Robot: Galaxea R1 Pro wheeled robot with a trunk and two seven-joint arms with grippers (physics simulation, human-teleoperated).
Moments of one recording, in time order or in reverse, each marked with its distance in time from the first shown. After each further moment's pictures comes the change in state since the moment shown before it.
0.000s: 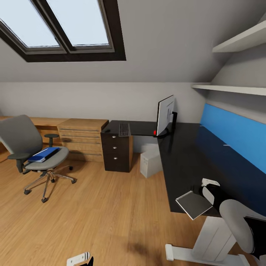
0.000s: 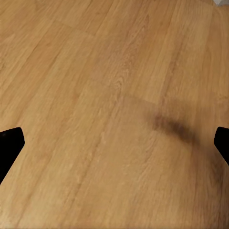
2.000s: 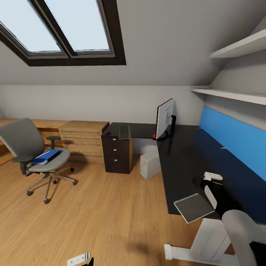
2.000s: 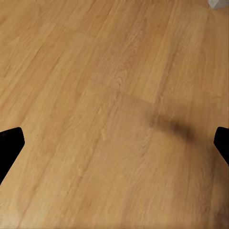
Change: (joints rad) left arm 0.000 -0.003 0.000 0.003 0.001 0.004 0.001; right arm 0.160 0.018 -0.004 -0.401 -0.008 0.042 -0.003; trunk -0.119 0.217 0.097
